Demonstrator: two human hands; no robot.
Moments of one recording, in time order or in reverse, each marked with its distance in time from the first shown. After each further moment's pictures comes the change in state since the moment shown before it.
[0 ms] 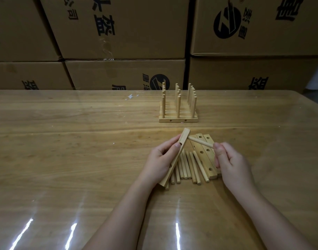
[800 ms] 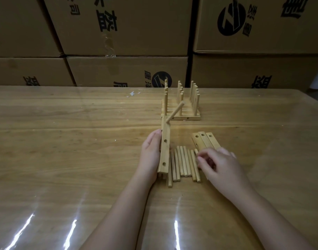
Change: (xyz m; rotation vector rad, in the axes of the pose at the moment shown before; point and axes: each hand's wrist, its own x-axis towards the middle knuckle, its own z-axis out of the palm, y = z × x) left_hand 0.007 -0.003 -0.006 -0.297 0.309 -0.124; right_hand -0.007 -0.006 0.008 -0.322 -0.245 -0.130
